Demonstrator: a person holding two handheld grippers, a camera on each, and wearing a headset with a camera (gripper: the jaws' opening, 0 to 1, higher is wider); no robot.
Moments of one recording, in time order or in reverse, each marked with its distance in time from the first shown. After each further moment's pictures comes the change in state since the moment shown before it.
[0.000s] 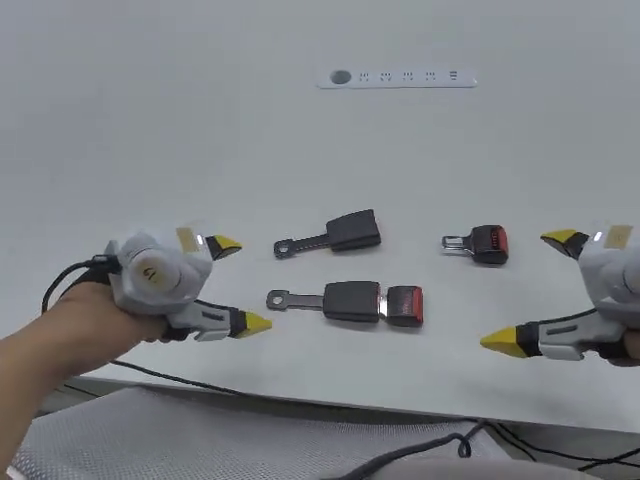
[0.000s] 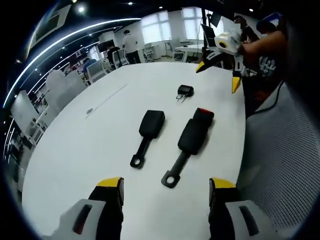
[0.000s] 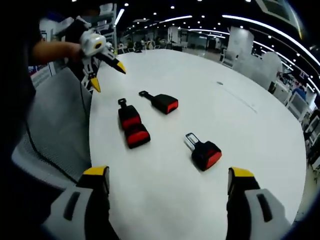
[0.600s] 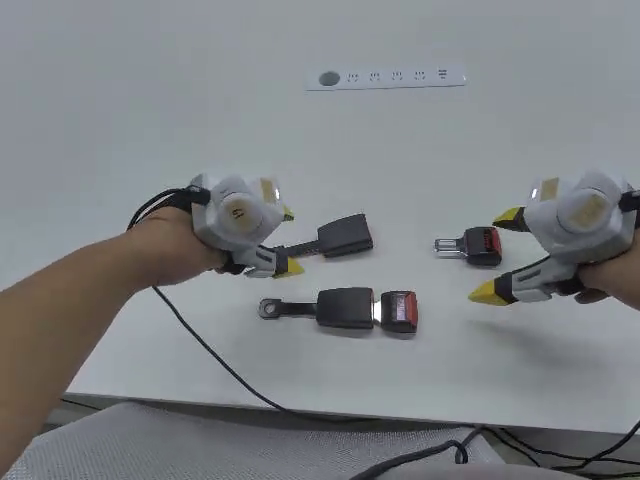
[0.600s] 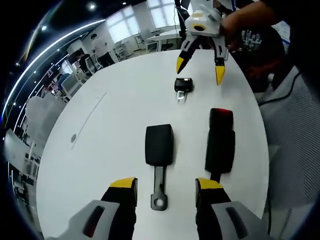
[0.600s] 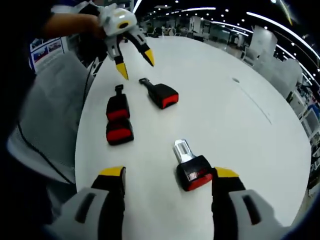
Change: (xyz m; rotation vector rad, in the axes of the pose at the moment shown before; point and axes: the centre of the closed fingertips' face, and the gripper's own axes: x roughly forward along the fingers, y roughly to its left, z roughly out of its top) left arm 0.066 0.006 0.056 0.306 0.100 -0.120; right arm 0.035 -0.026 0.016 -0.163 0.099 0.114
